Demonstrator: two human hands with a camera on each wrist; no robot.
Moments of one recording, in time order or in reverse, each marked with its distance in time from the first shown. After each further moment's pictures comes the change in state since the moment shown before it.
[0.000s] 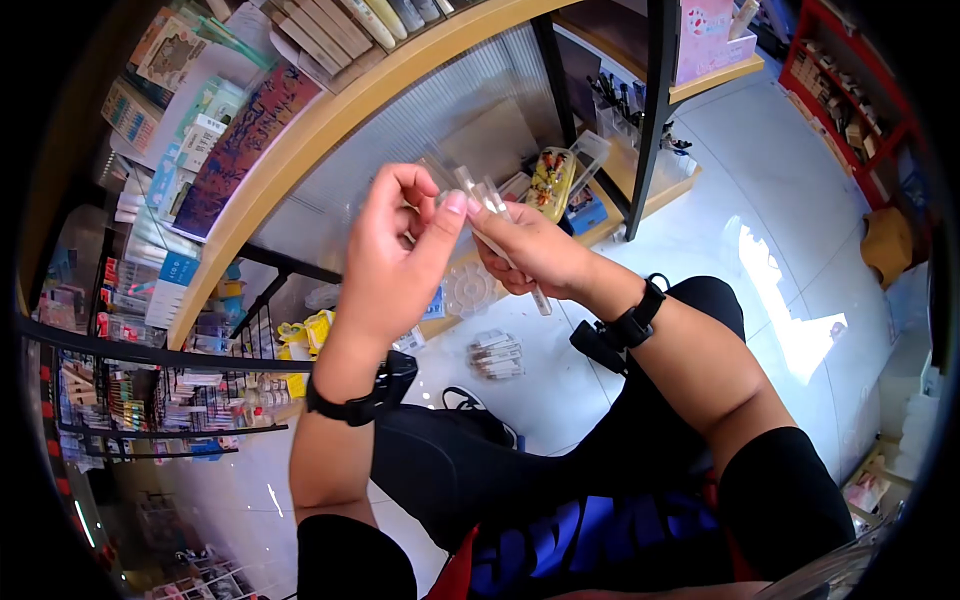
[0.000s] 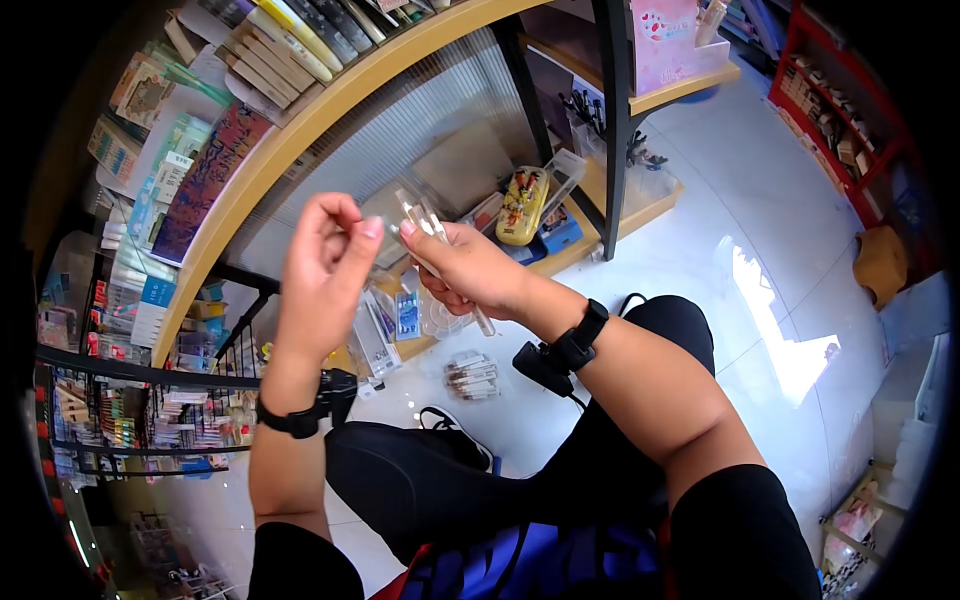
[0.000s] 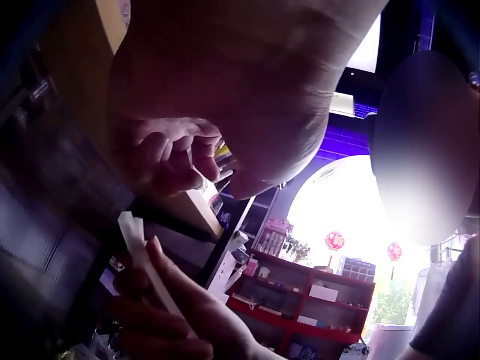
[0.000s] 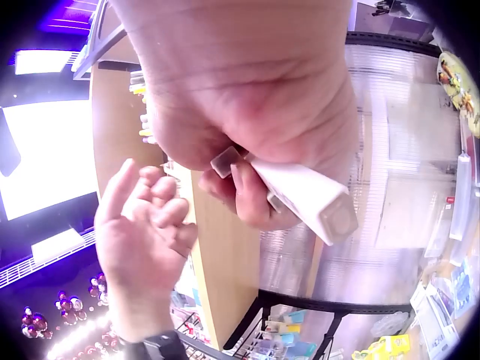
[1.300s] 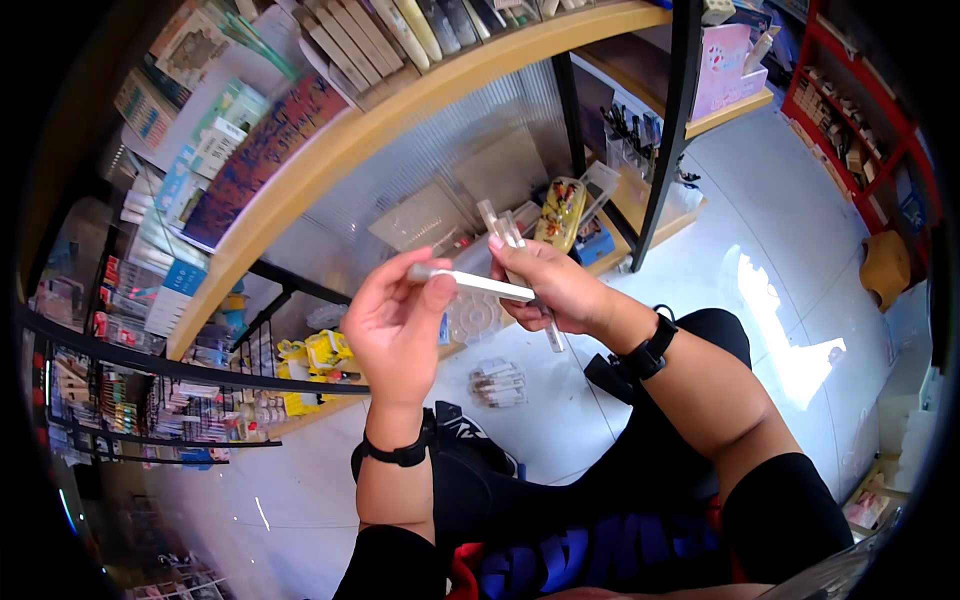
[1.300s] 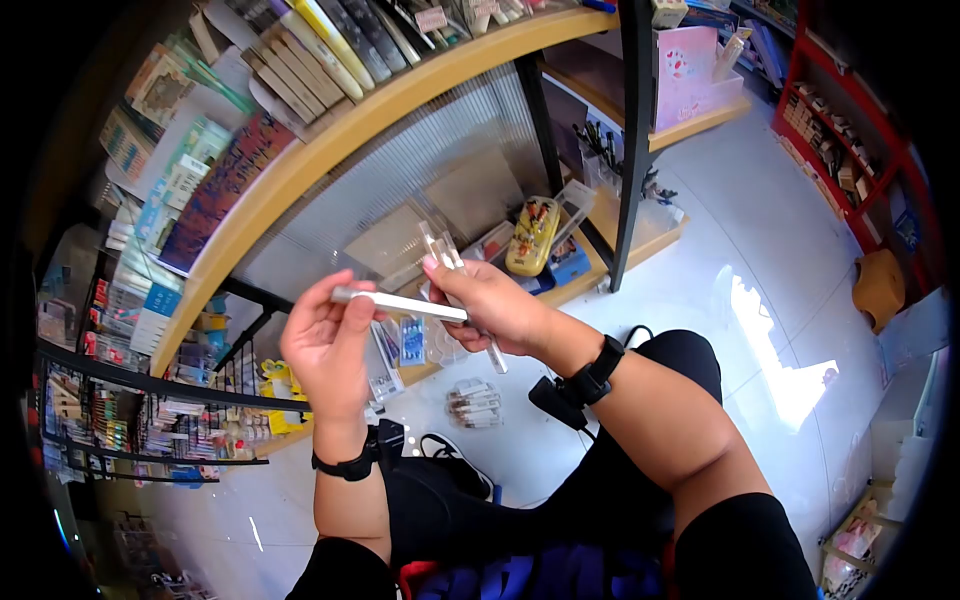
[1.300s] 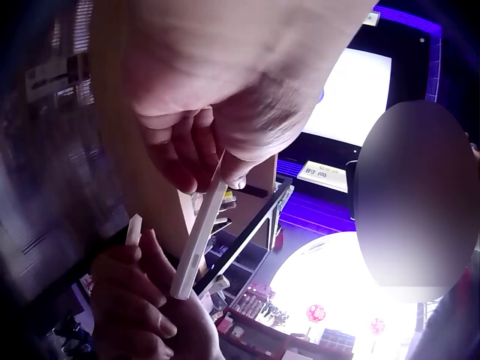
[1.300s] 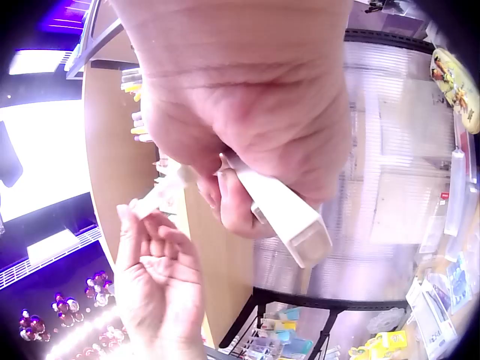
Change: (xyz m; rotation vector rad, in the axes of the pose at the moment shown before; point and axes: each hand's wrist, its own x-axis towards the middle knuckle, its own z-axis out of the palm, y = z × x) left_hand -0.044 -0.030 0.000 -0.304 0.348 0.084; right_hand 0.002 -0.001 0.001 0.030 -0.031 0.077
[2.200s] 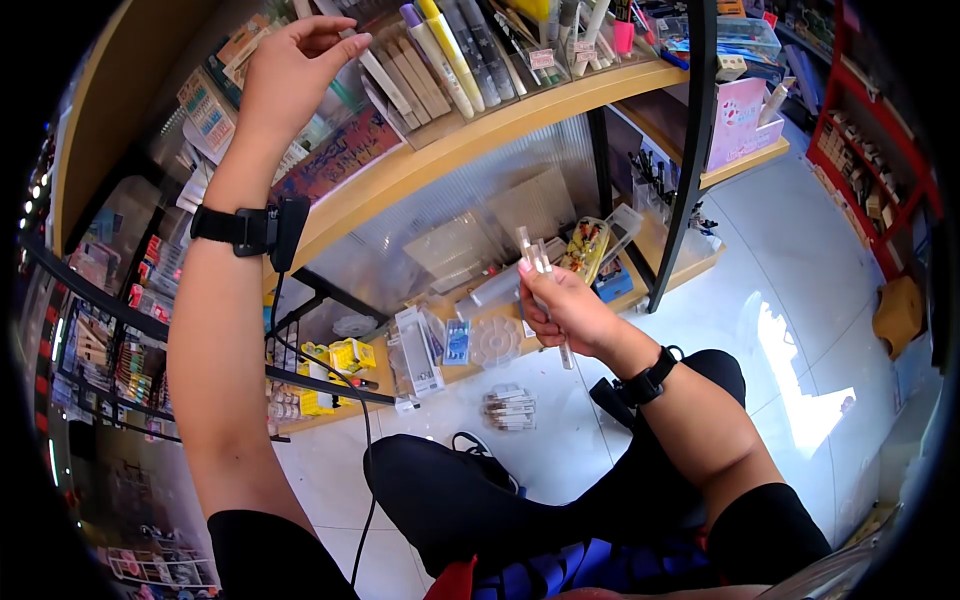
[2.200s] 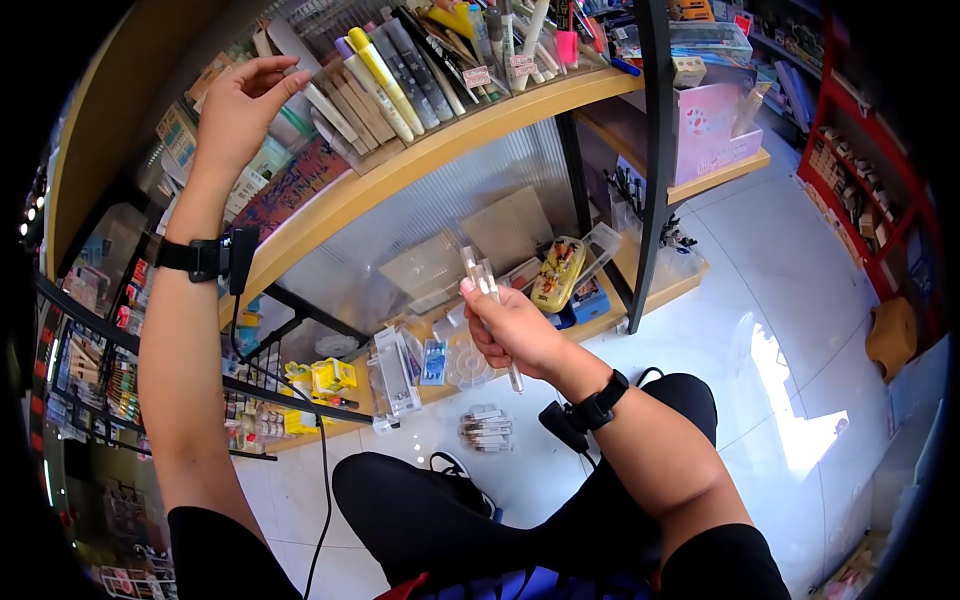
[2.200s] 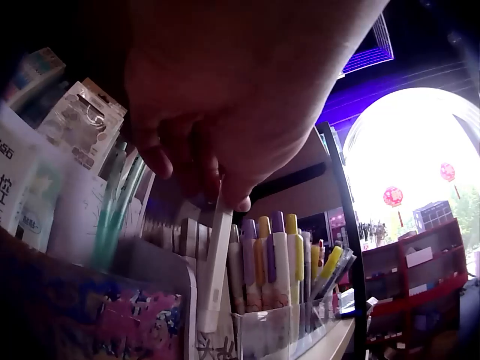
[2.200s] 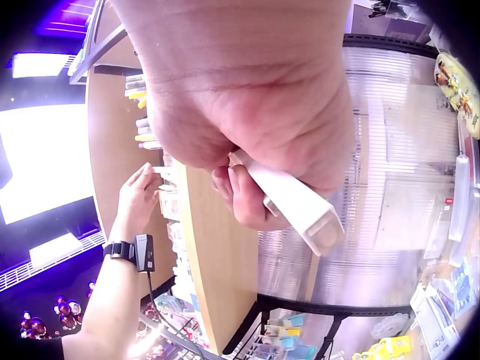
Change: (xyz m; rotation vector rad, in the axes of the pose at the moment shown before) left_hand 0.268 0.144 -0.035 0.941 -0.164 0.563; right_hand 0.002 0.001 -0.006 0.008 0.016 -0.069
